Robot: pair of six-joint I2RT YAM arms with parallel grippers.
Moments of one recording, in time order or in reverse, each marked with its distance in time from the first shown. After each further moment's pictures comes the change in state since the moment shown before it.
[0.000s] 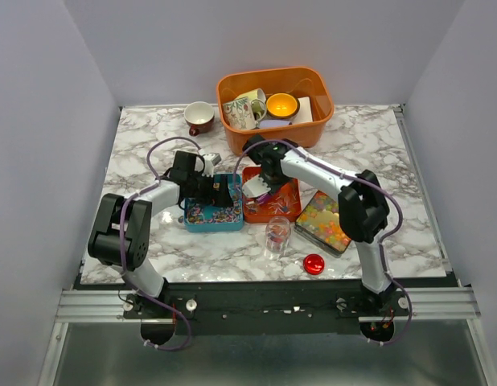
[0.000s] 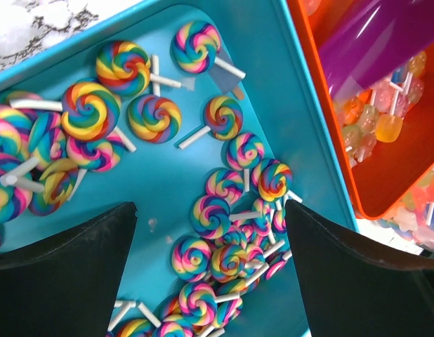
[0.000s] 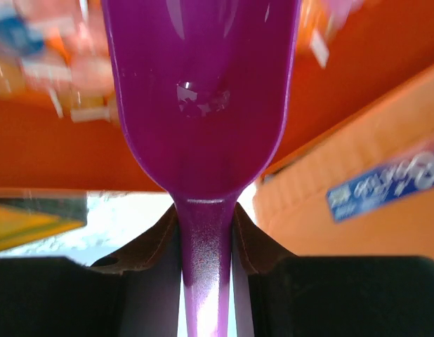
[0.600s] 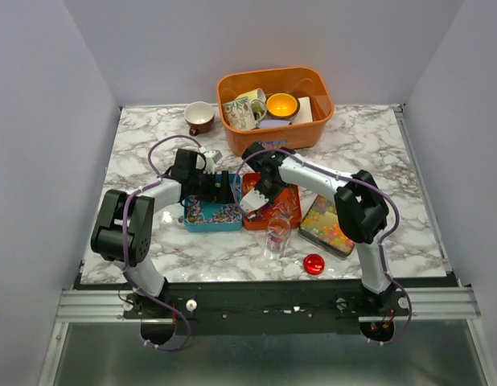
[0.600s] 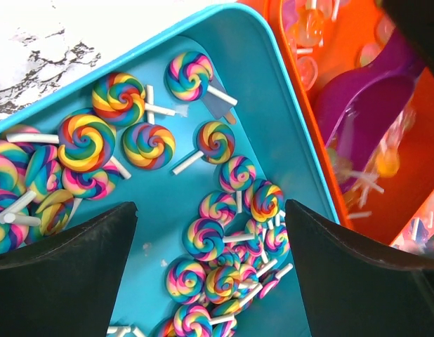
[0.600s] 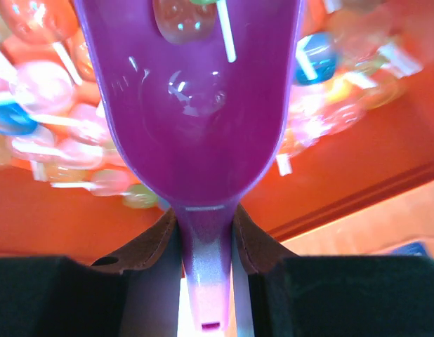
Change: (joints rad) left arm 0.000 0.040 0.021 0.056 0.029 -0.041; right arm 0.033 -0.003 -0.117 0.101 -0.200 -0.201
